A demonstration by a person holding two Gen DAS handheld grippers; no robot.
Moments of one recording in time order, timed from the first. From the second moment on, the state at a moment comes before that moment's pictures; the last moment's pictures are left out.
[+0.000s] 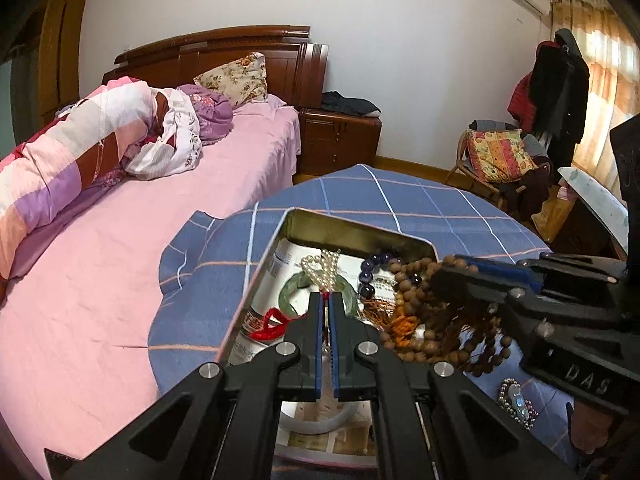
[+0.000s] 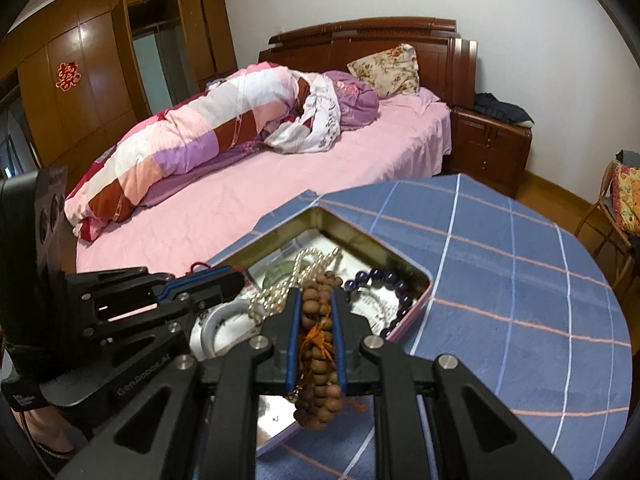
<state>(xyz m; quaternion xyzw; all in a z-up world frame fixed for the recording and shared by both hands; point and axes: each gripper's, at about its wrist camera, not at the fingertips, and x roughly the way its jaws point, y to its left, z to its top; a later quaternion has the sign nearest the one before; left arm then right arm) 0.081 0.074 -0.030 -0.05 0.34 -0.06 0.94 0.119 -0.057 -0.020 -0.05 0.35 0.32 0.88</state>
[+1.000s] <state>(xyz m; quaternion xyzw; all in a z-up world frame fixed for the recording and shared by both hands) 0.035 0.057 -0.033 -0.06 0.31 -0.03 0.95 0.074 -0.158 -0.057 -0.04 0.40 0.22 0.89</state>
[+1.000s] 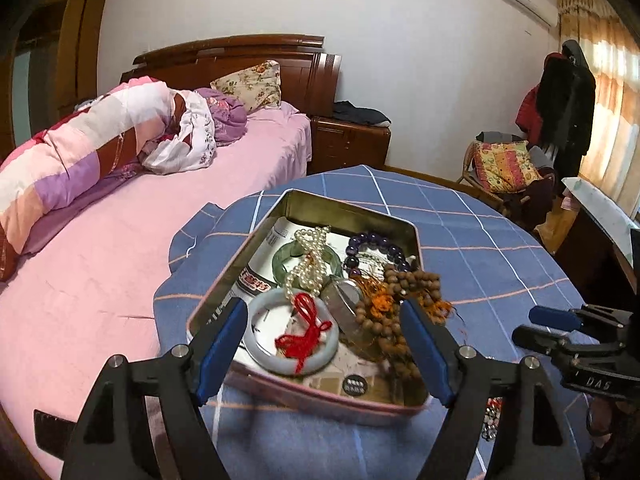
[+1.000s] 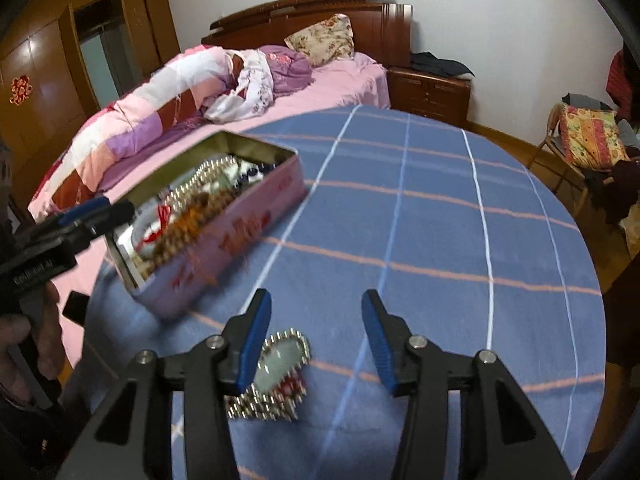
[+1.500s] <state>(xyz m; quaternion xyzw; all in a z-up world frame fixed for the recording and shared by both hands) 0.013 0.034 -0.036 -0.03 0.31 -0.03 0.95 0.059 -0.153 -0.076 -0.07 0.43 0.22 0.87</state>
